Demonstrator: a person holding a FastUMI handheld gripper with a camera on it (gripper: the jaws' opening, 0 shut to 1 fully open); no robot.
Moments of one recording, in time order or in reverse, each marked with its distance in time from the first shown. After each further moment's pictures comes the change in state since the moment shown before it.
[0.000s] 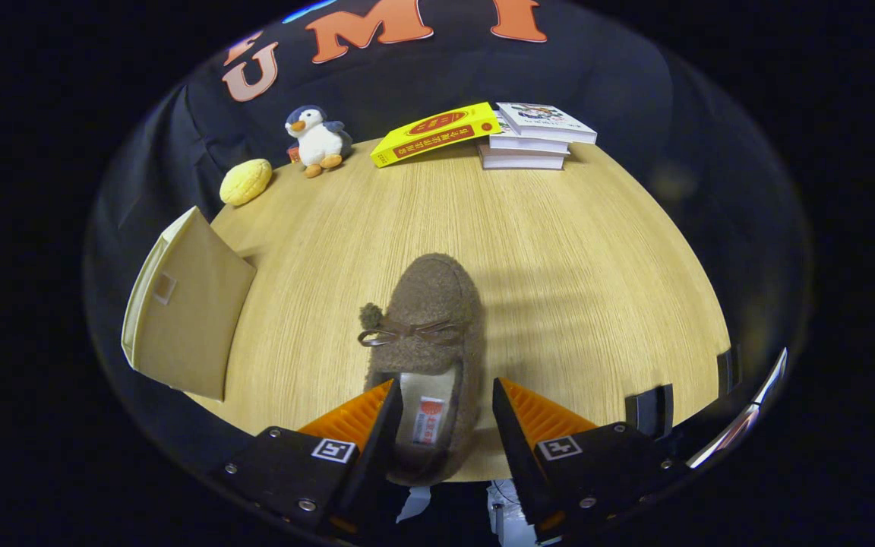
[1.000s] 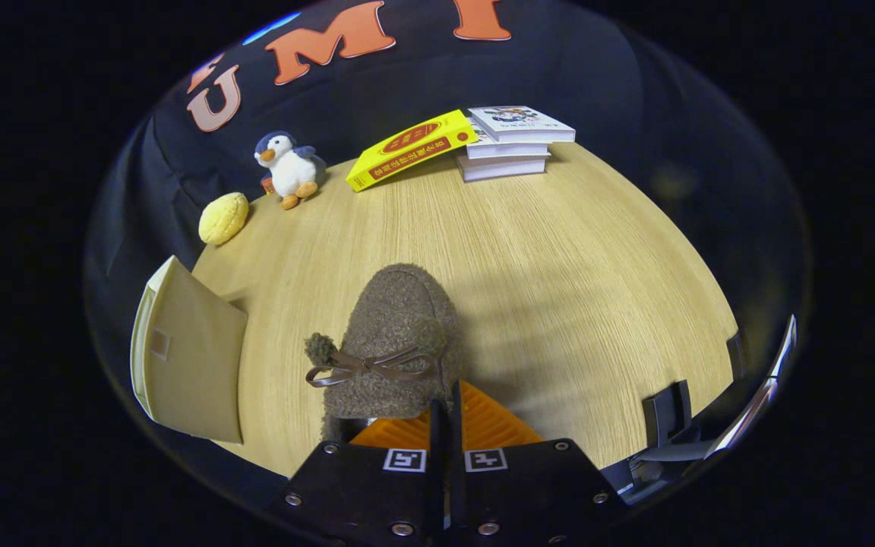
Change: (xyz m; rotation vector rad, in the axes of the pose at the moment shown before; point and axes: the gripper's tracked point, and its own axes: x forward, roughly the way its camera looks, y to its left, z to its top) arm -0.017 0.030 0.037 0.122 -0.040 -0.012
